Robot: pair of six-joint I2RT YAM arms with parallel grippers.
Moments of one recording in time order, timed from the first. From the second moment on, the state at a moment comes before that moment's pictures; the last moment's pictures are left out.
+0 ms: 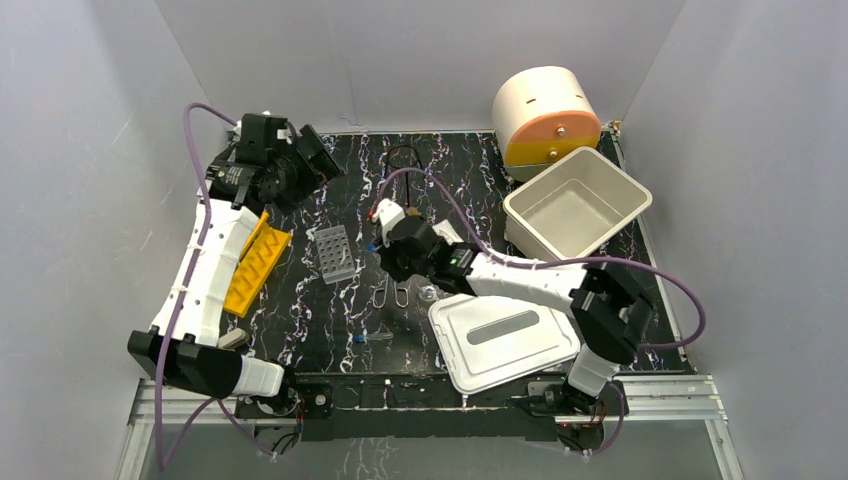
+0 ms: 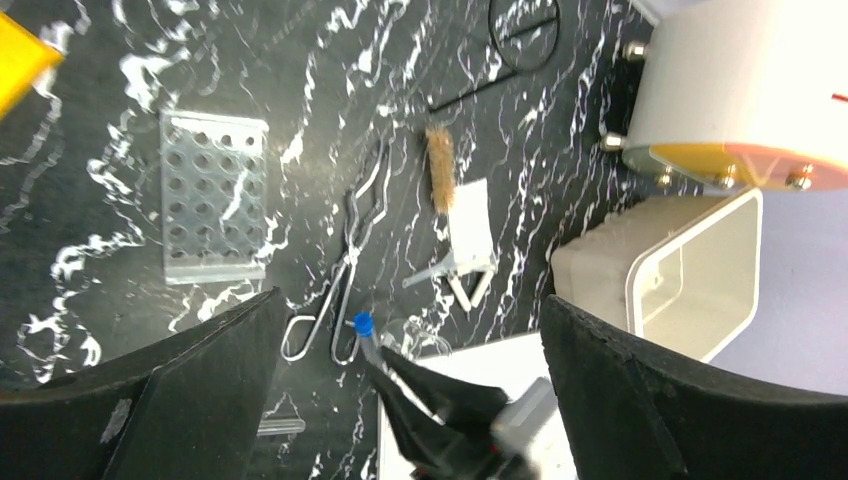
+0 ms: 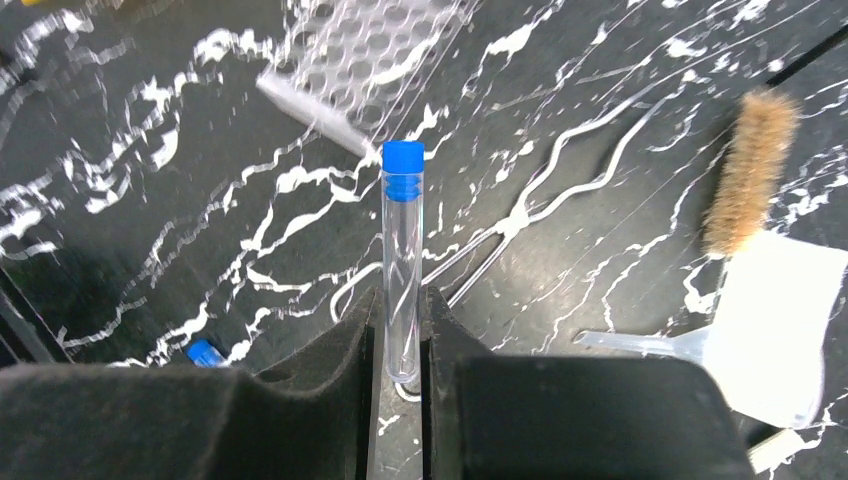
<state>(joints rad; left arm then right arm) -0.23 1.37 1.65 -1.01 -0.03 -0.77 1.08 1.69 1.16 -0.08 0.10 0.16</state>
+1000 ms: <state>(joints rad) -0.23 1.37 1.19 -0.67 0.60 -0.82 0.95 1.56 1.15 -0.01 -0.13 0.24</state>
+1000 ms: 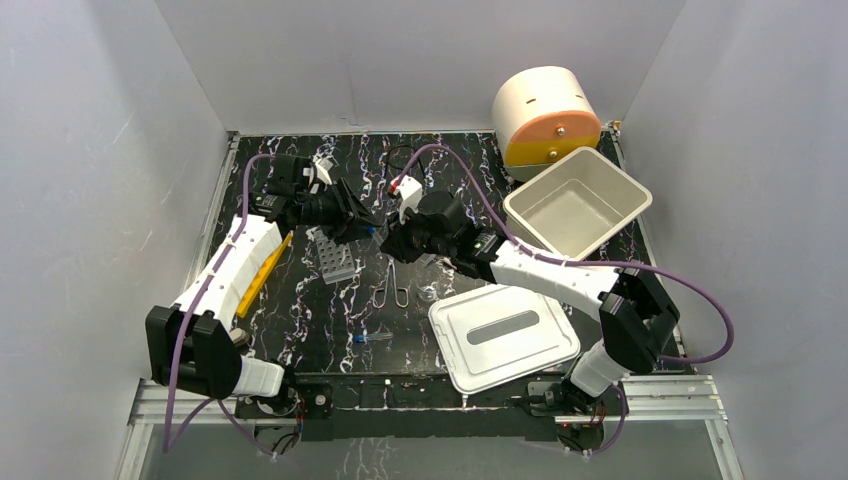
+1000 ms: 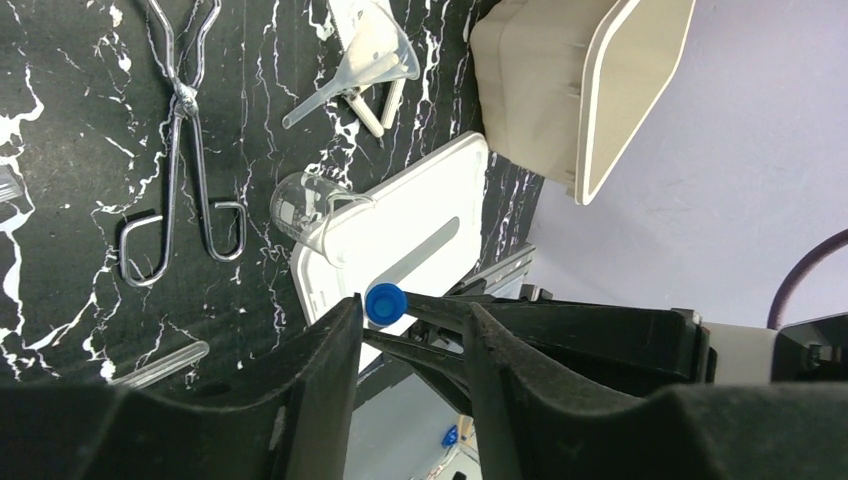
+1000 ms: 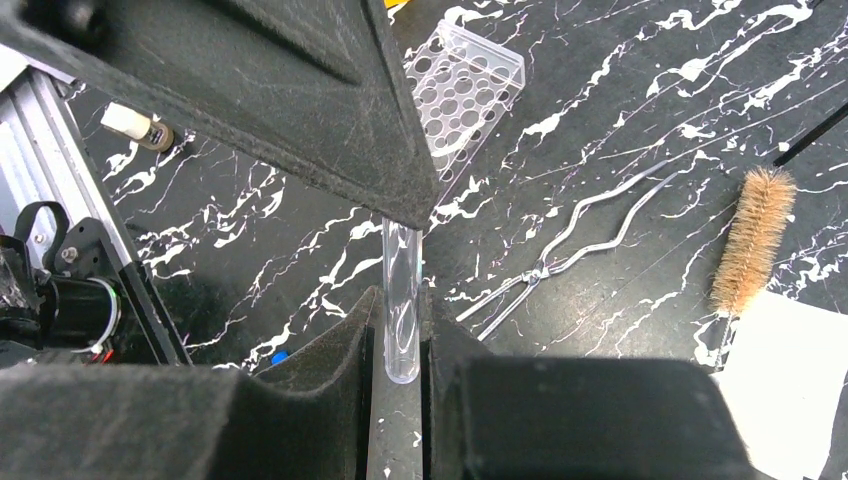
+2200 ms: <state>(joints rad) -0.23 1.42 1.25 -0.77 0.34 -0.57 0.93 1.56 1.17 -0.08 -0.11 0.25</state>
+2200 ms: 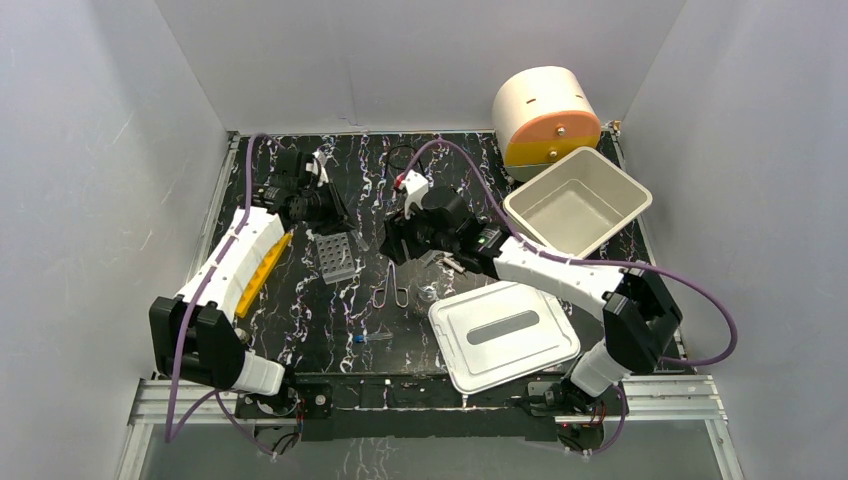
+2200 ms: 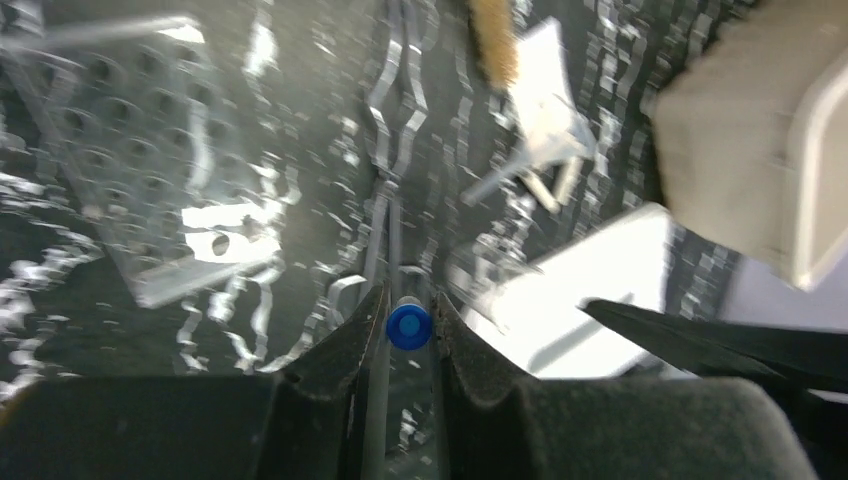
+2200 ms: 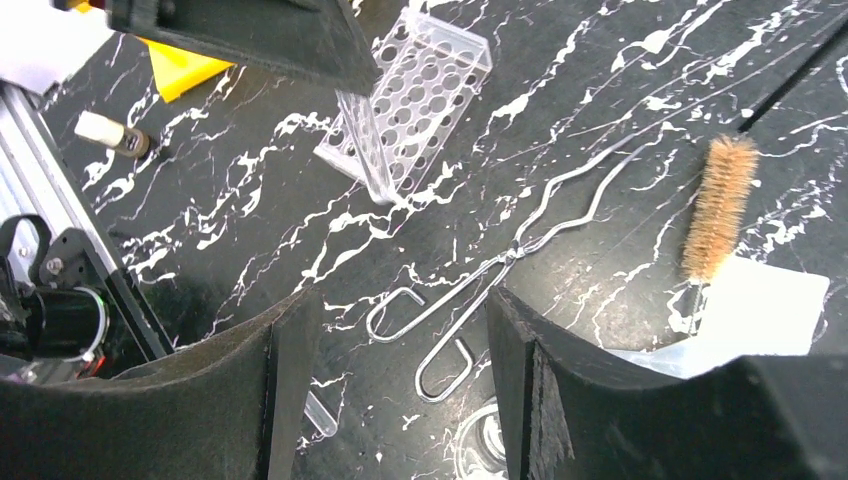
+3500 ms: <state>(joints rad) -0.24 1.58 1.06 -0.22 -0.19 -0.36 0.83 1.44 1.01 -0.14 -0.07 0.33</state>
